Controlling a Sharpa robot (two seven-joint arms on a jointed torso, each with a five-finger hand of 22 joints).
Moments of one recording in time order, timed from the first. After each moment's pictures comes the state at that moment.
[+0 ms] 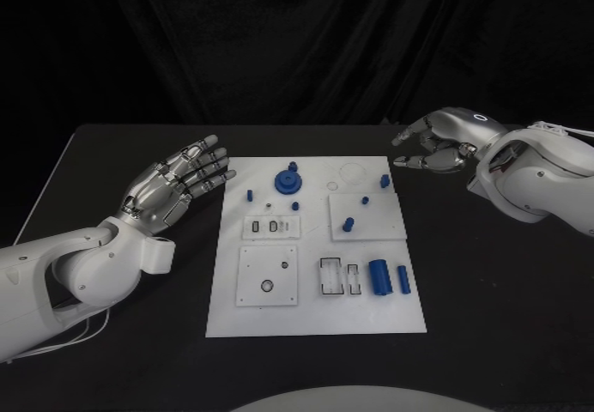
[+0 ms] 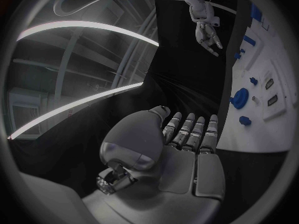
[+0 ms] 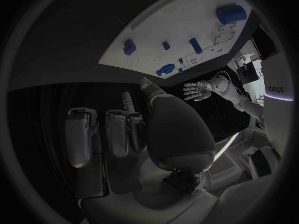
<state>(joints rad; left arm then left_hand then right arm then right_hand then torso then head) 1.27 -1.07 -0.21 1.67 0.09 0.06 0.68 1.30 0.28 0.14 0.17 0.51 0.37 0.11 0.06 0.05 0.22 0.24 0.30 0.06 0.16 0.24 0.21 0.04 0.12 0.20 0.29 0.14 0.07 1.51 -1.09 -0.25 1.61 -1.46 -0.42 -0.06 1.27 -0.05 0.19 0.12 0.17 0.85 0.10 0.08 0.14 1.47 0.01 1.57 1.31 1.47 -0.06 1.52 1.31 0.03 1.47 0.05 1.50 1.31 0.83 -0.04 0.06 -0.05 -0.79</state>
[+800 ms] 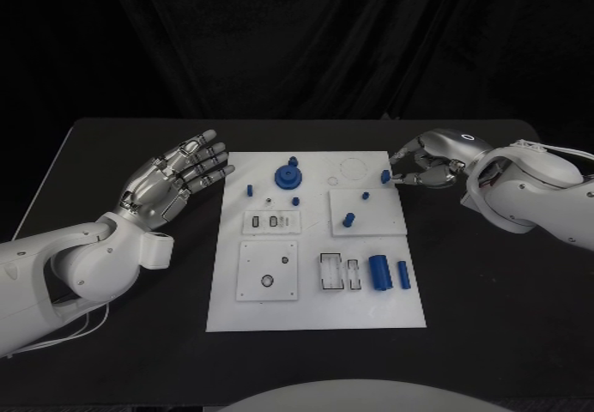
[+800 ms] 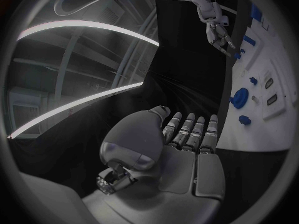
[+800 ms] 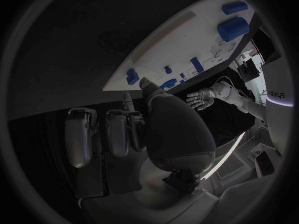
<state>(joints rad) 1.27 -1.06 -0.21 1.66 0.10 0.07 0.68 1.30 0.28 0.14 0.17 0.51 0.37 0.11 0.06 0.05 0.22 0.24 0.30 0.06 0.16 0.24 0.21 0.04 0.12 0.20 0.29 0.14 0.07 1.43 -1.05 -0.25 1.55 -1.44 -0.39 -0.07 1.29 -0.06 0.18 0.13 0.15 0.86 0.10 0.08 0.14 1.46 0.00 1.53 1.31 1.47 -0.06 1.52 1.31 0.03 1.47 0.05 1.50 1.31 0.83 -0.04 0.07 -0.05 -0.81</state>
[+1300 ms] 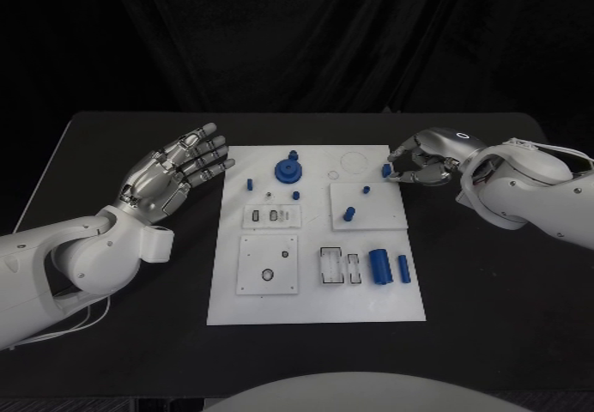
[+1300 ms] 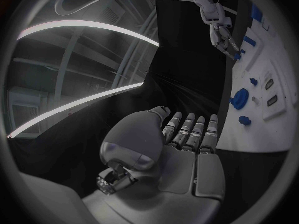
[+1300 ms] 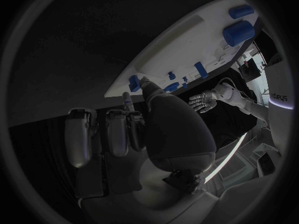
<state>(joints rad) 1.27 -1.07 -0.21 1.66 0.10 0.07 0.68 1.30 0.27 0.15 0.17 0.51 0.38 0.12 0.06 0.05 0.22 0.24 0.30 0.06 0.17 0.24 0.21 0.04 0.12 0.20 0.29 0.14 0.07 1.41 -1.02 -0.25 1.51 -1.44 -0.40 -0.08 1.30 -0.07 0.18 0.13 0.14 0.85 0.10 0.08 0.13 1.46 0.00 1.53 1.31 1.47 -0.06 1.51 1.31 0.03 1.47 0.05 1.49 1.31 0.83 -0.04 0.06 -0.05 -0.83</state>
